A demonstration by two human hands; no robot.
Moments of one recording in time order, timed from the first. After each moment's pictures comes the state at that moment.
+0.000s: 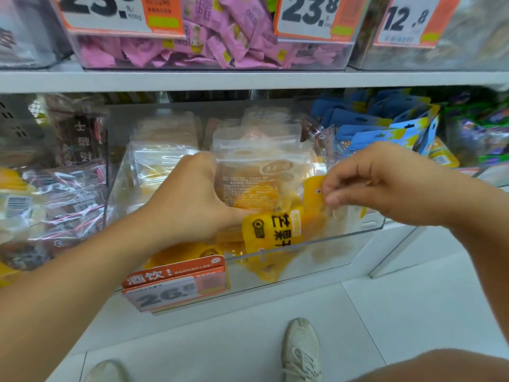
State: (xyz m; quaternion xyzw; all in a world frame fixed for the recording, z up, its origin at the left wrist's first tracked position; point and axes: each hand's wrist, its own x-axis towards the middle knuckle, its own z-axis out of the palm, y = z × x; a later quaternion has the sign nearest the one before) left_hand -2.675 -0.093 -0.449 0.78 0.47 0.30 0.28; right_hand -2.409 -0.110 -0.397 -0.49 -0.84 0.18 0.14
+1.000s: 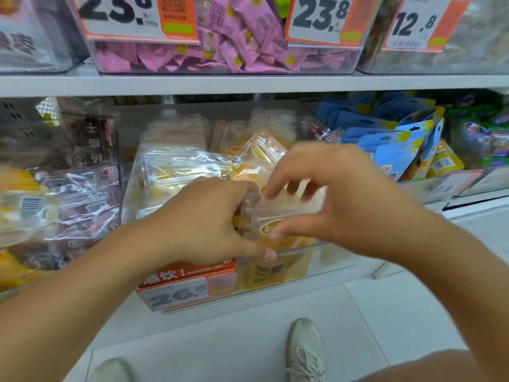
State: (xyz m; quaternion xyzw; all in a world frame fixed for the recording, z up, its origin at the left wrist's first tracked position) left_hand -2.680 -0.102 -0.450 0.86 0.47 0.14 0.14; right_hand -2.473 -0.124 -0.408 -0.40 -0.87 0.11 0.24
